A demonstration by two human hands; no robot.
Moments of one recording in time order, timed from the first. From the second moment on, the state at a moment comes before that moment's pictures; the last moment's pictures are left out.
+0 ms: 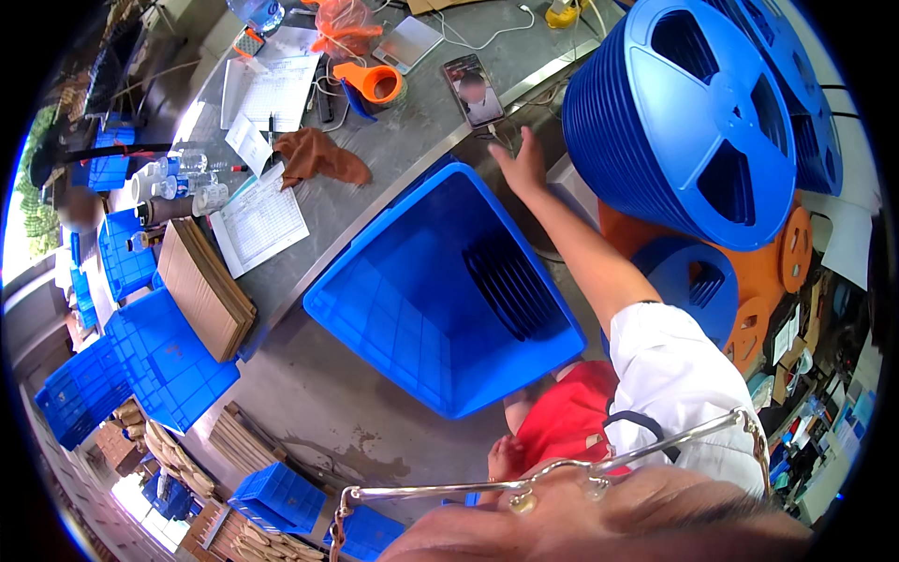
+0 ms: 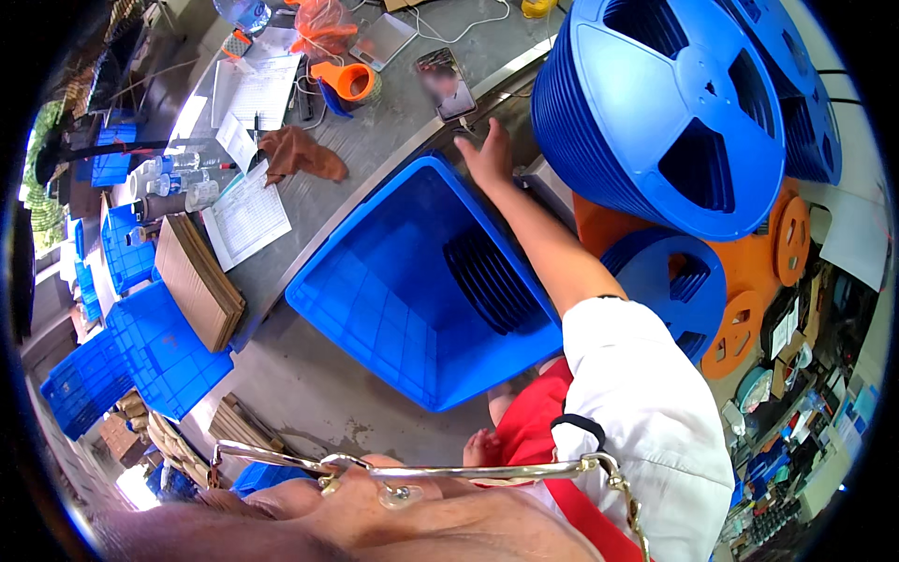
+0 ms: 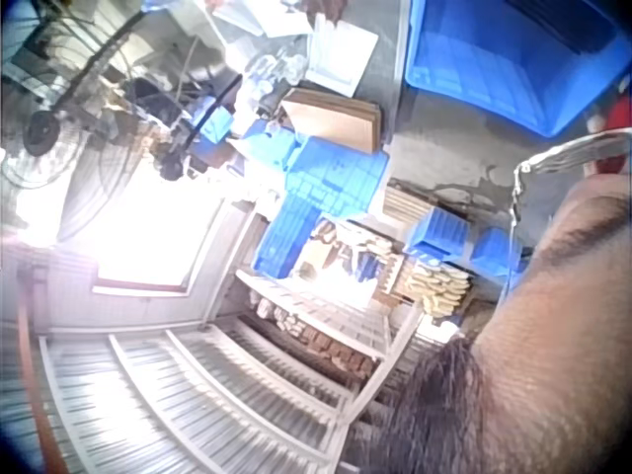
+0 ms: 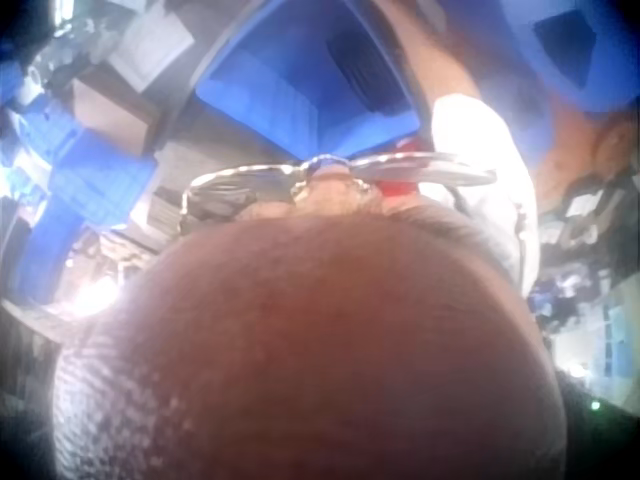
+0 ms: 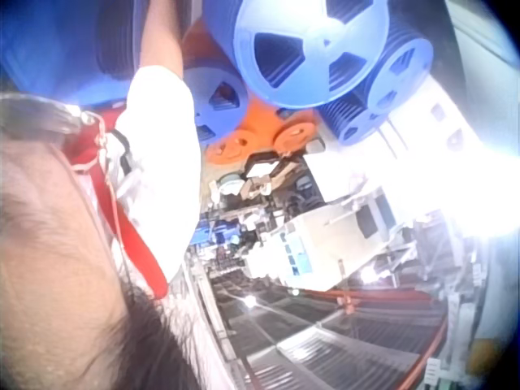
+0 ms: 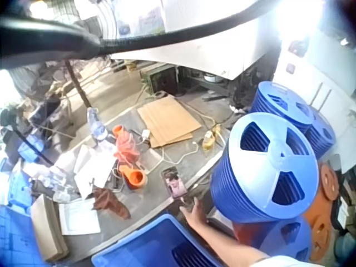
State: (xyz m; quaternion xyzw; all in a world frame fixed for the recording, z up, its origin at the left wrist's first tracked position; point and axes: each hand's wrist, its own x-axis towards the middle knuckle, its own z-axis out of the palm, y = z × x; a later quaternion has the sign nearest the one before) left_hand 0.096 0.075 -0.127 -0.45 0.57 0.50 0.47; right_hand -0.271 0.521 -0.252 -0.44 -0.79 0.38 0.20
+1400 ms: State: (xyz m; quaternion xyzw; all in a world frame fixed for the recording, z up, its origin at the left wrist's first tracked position) left_hand 0.172 0.040 -0.182 -0.57 0.50 0.49 0.43; right_hand -0.266 0.572 -0.310 -0.20 -0.04 0.98 0.03
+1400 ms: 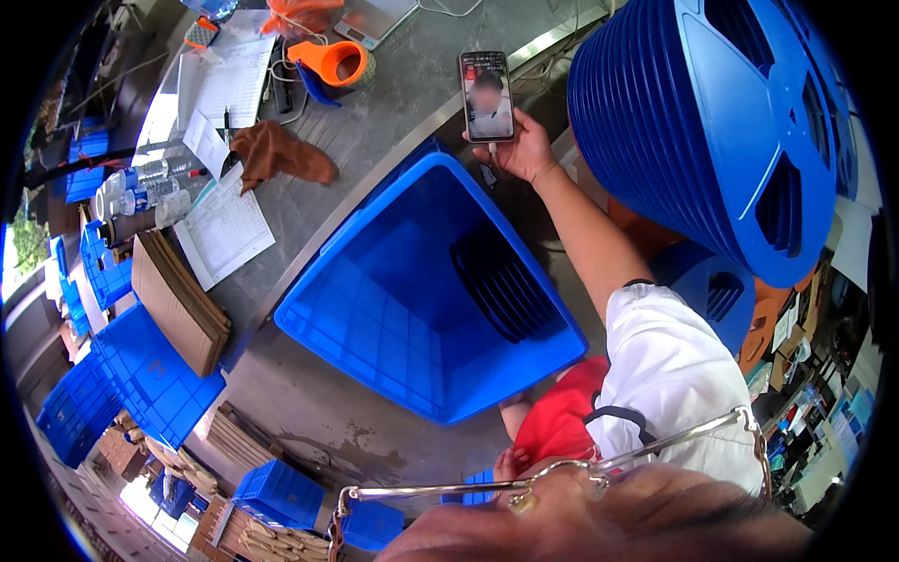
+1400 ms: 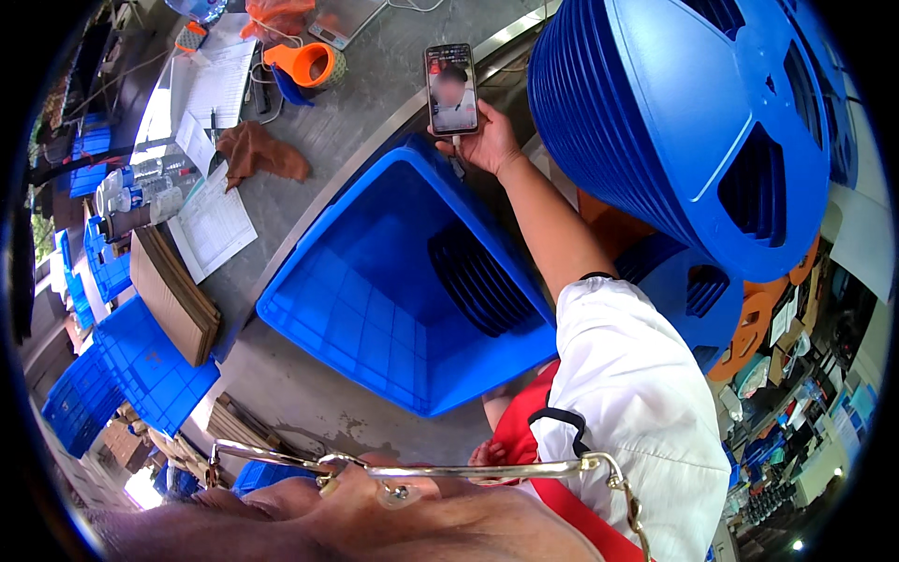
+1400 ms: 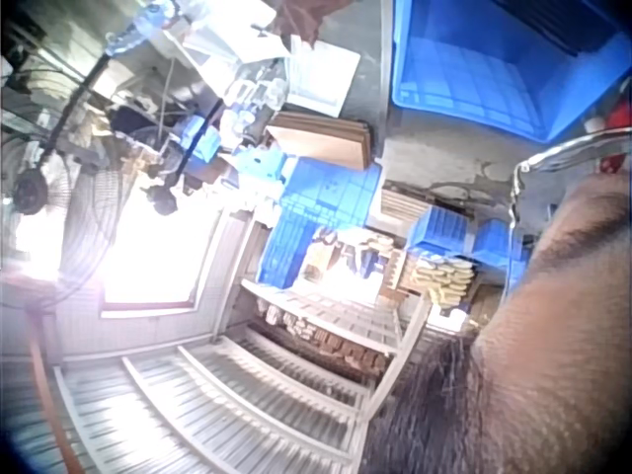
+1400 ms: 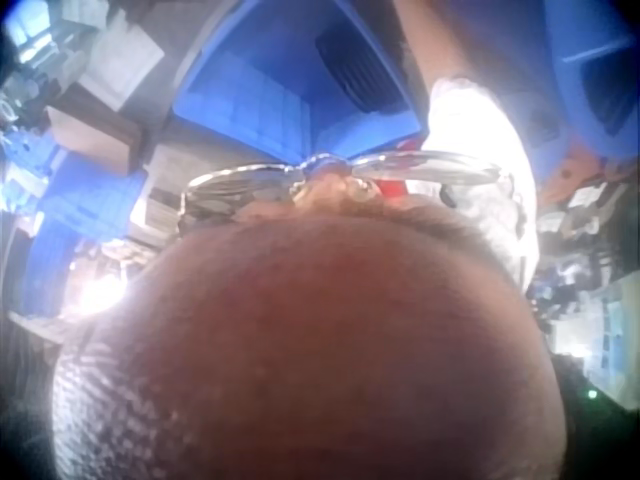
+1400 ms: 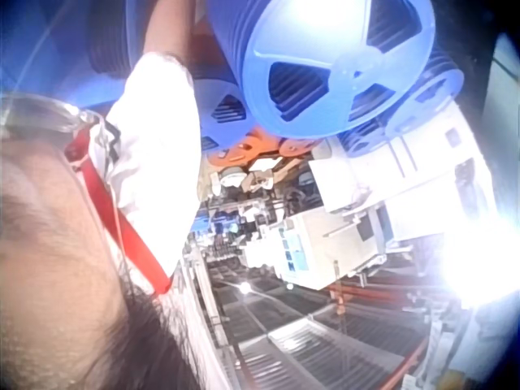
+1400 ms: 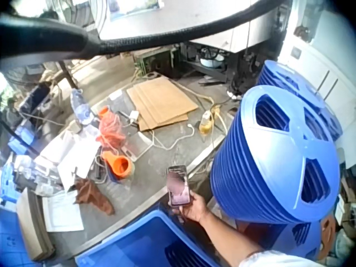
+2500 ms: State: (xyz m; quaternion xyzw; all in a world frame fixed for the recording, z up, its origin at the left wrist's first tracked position) left_hand 0.138 0.067 -0.168 -0.53 0.49 0.54 0.44; right_hand -0.330 0.579 -0.287 -0.28 -0.90 0.19 0.28
